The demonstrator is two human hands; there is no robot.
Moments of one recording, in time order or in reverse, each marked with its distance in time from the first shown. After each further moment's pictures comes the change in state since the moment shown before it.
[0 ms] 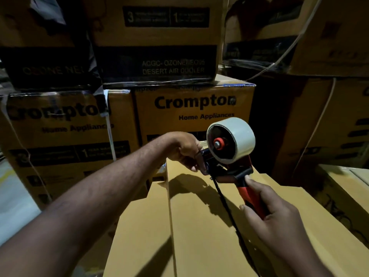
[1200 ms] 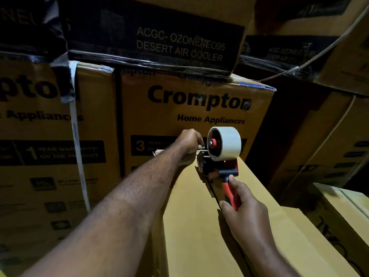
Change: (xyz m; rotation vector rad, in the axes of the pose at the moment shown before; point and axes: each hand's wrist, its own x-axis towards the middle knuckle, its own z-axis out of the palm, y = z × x) left_hand 0.237 -0.053 -0.085 0.339 0.637 0.292; right_hand 0.117 0.022 0.125 -0.117 -0.030 0.374
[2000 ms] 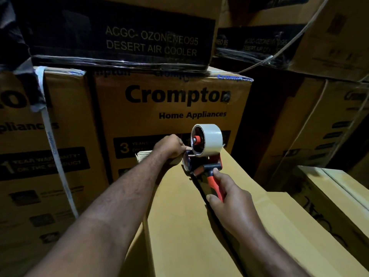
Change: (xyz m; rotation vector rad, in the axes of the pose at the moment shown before) left_hand -0.022 -0.007 0.005 0.123 -0.078 -0.117; right_hand 0.004 0.003 -0.011 0.000 -0.154 0.093
